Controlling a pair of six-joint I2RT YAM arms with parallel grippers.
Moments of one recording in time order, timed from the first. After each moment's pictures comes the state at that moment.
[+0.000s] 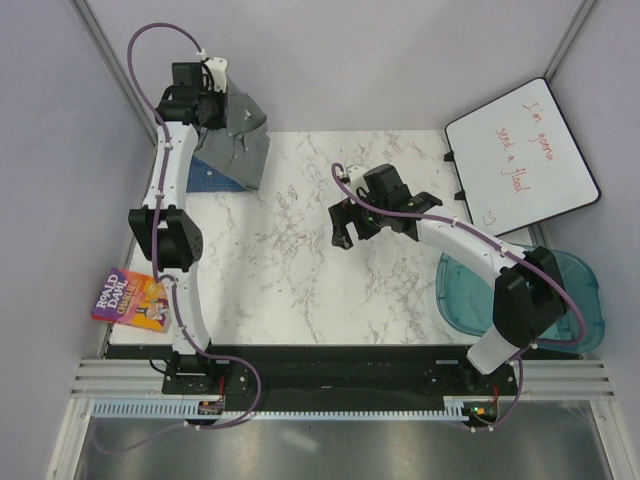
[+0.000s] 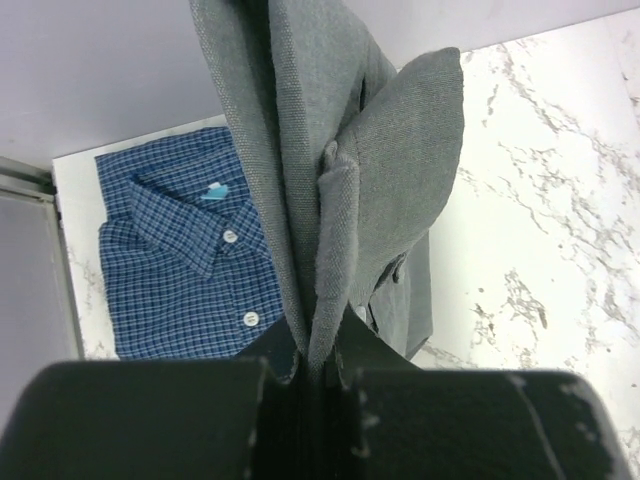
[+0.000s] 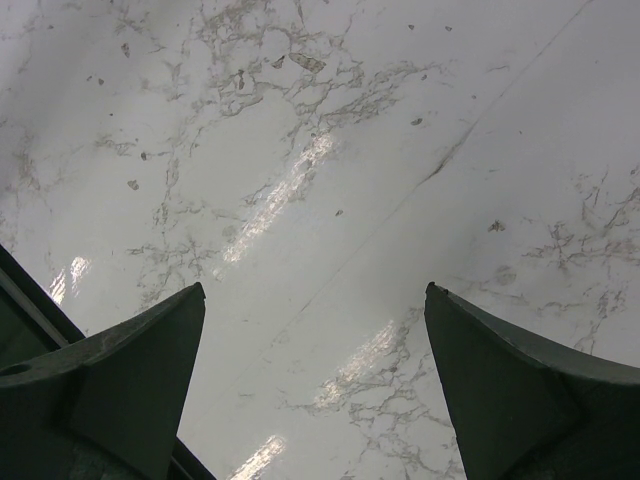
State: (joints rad) left arm -0.02 2.22 2.41 -0.78 0.11 0.19; right arm 0.59 1.61 1.26 -0.44 -0.26 0.08
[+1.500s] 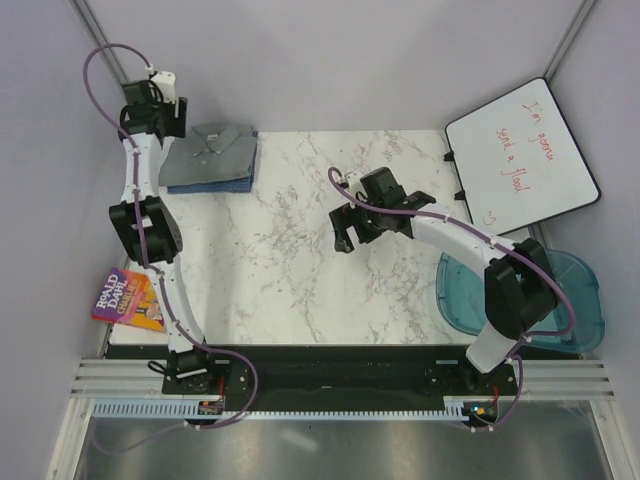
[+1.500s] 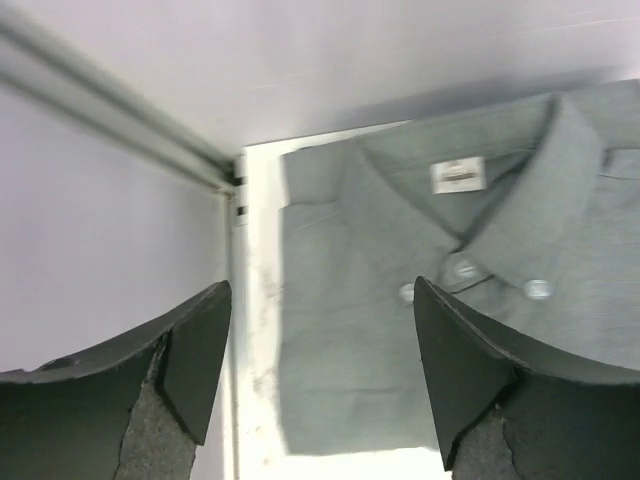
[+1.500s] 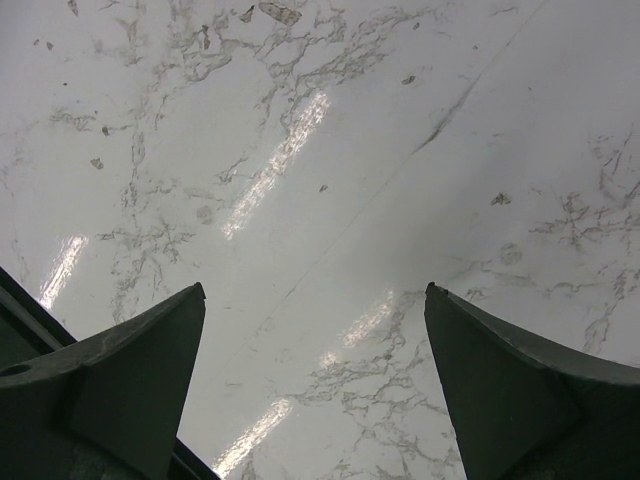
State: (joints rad) left arm 0.21 2.37 2.37 -0.49 0.10 0.36; right arm 0.58 1.68 1.26 -0.48 -0.26 0.07
